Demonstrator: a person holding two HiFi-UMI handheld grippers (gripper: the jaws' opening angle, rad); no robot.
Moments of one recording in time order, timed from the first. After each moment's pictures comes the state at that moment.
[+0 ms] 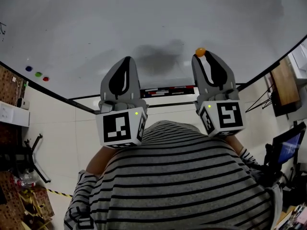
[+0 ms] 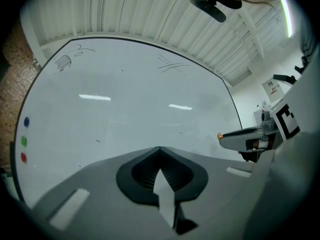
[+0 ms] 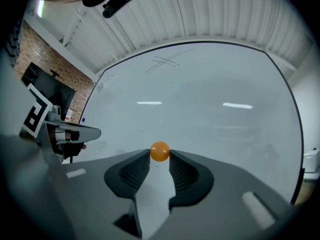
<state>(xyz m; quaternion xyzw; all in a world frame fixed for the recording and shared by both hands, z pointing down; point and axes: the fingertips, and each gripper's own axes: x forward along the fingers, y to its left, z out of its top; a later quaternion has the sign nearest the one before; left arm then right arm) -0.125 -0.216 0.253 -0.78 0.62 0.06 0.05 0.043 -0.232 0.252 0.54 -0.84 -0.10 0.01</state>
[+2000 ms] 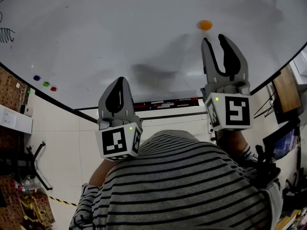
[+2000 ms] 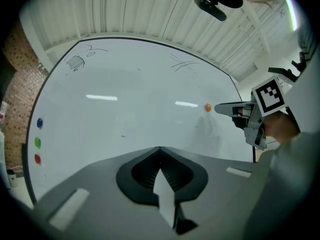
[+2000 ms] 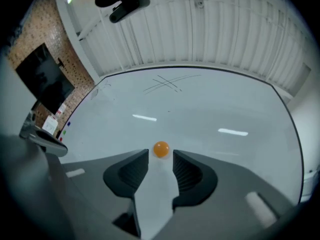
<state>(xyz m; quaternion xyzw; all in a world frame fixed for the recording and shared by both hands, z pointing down) -0.171 -0.210 0.264 -0.76 0.65 0.05 0.05 0.035 -0.254 0.166 0.56 -0.80 -0.22 -0.04</state>
